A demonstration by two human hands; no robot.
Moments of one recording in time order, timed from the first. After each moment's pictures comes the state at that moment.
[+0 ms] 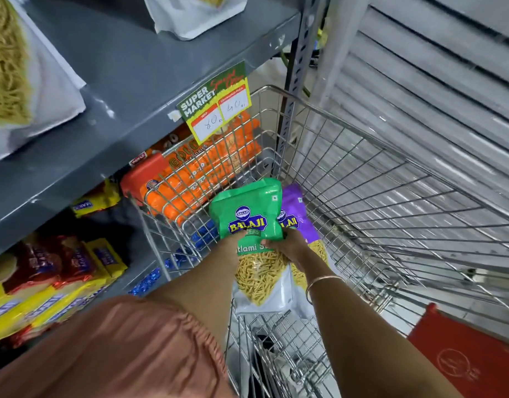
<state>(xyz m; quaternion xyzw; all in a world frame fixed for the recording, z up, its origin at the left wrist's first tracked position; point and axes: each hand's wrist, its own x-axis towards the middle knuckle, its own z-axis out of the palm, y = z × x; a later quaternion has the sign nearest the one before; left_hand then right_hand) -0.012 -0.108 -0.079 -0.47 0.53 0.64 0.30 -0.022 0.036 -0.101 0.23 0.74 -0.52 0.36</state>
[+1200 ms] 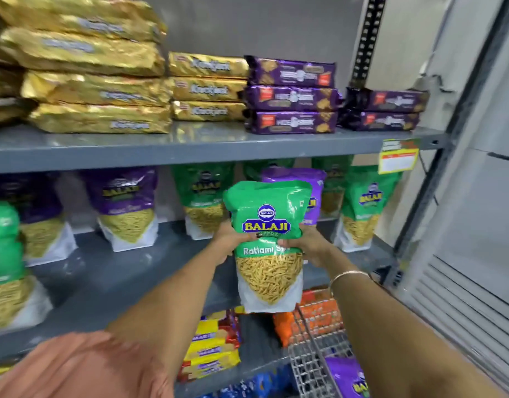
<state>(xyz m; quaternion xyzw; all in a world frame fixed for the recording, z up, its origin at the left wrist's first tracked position) 0.104 -0.364 0.322 -0.24 0.73 0.63 -0.12 0.009 -0.191 0.323 -0.21 0.73 -0.59 0.27</state>
